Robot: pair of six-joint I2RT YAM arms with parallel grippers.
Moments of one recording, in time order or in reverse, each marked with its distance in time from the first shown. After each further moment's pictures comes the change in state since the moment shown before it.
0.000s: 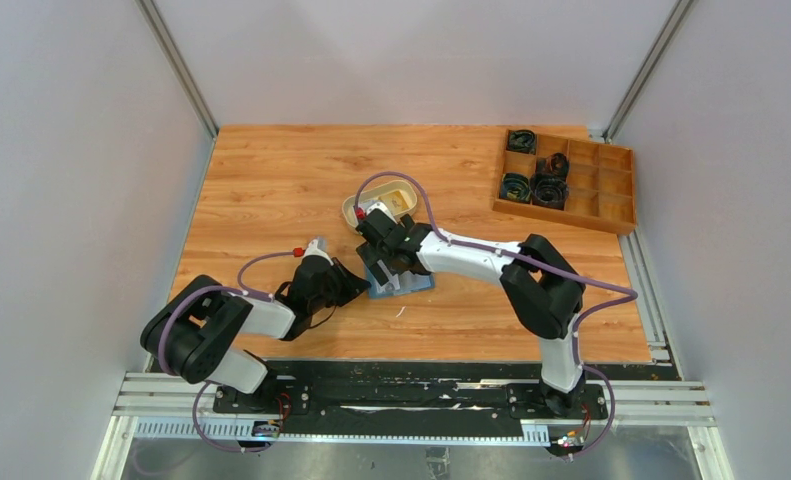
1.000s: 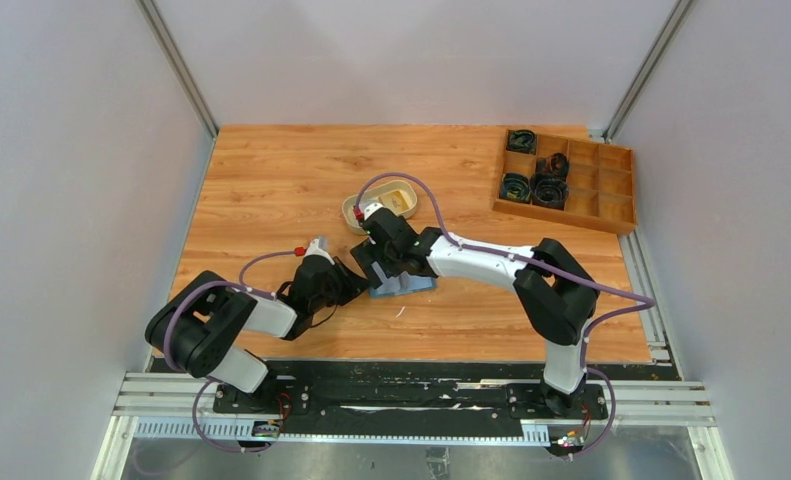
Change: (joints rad) left arm 0.000 0.034 0.003 0.045 0.010 0.000; right arm -0.001 -0.079 -0.070 0.142 -0.149 -0.029
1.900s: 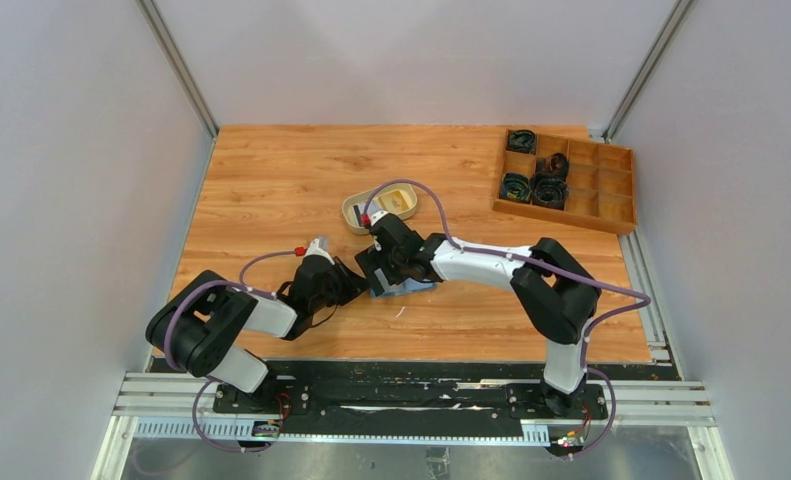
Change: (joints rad) left arm 0.000 0.004 0.000 0.006 0.002 0.000; right arm -0.019 -0.002 -0.098 0.080 -0.128 0.062
